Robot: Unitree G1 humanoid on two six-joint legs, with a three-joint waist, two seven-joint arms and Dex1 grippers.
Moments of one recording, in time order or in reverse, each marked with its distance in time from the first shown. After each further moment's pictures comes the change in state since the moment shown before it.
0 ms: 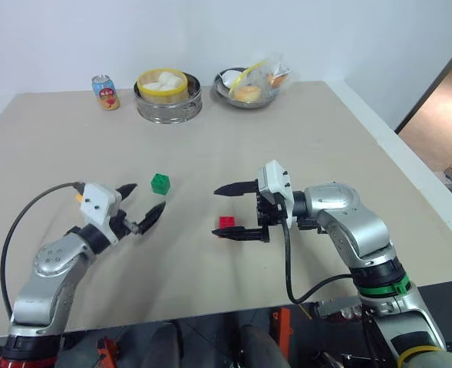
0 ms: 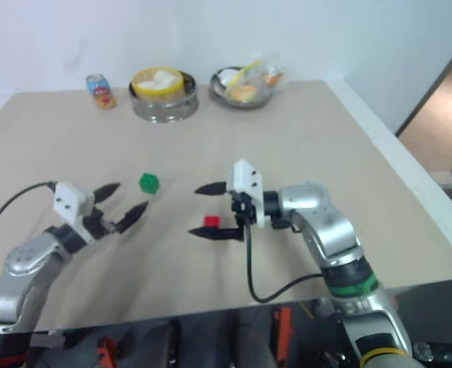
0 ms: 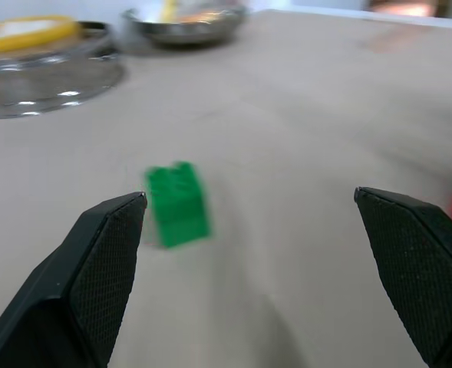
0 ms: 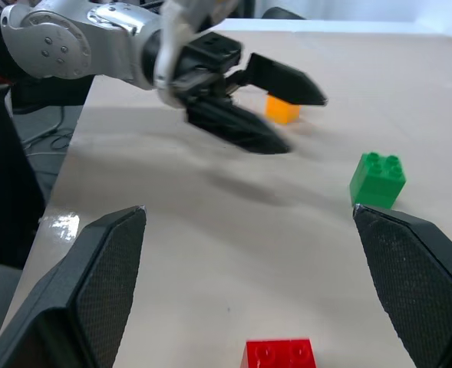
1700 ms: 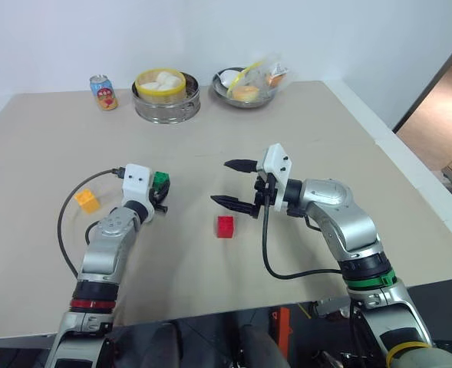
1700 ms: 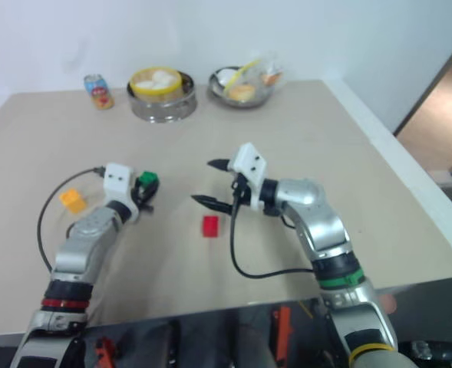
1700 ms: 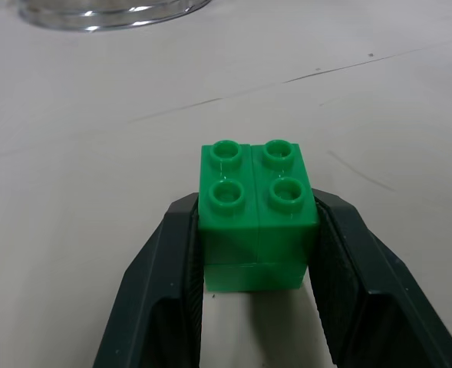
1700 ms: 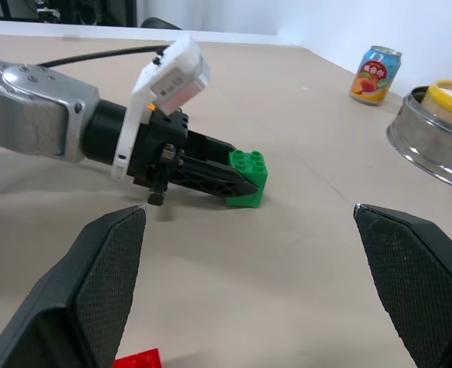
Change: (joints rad) left arm -0.314 -0.177 -0.105 0.374 0.222 0.075 0.215; right arm -0.036 0.064 -0.029 0.148 -0.090 -0.134 -0.223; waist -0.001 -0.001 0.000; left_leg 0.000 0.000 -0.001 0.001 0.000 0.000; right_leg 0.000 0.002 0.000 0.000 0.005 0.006
